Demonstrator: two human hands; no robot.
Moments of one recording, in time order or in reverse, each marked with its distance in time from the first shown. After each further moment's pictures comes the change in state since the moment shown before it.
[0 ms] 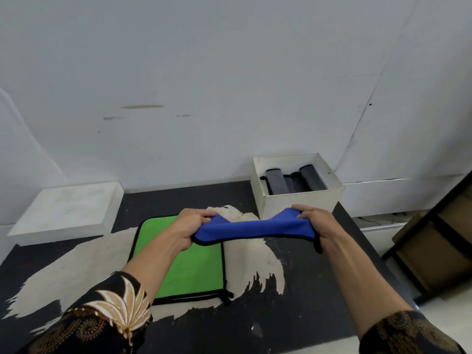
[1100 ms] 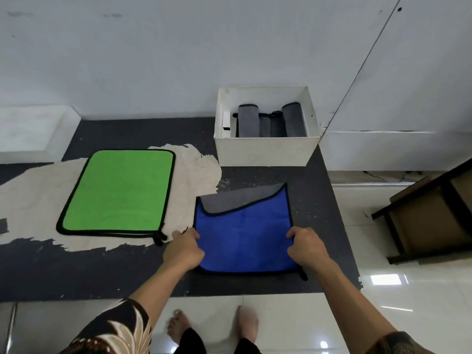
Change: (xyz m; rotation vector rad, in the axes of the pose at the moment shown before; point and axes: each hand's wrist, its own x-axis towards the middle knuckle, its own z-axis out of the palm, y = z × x) left_hand -0.019 -0.169 0.199 0.956 0.148 -0.223; right_hand 0.086 0.166 -0.171 -1.204 -0.243 0.010
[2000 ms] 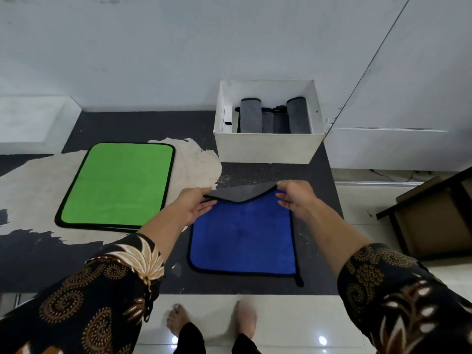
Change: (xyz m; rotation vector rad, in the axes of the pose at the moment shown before) left_hand 0.062 0.068 -0.050 -1.286 -0.222 -0.253; right_hand 0.079 -0.059 -0.059 1.183 -0.025 0.176
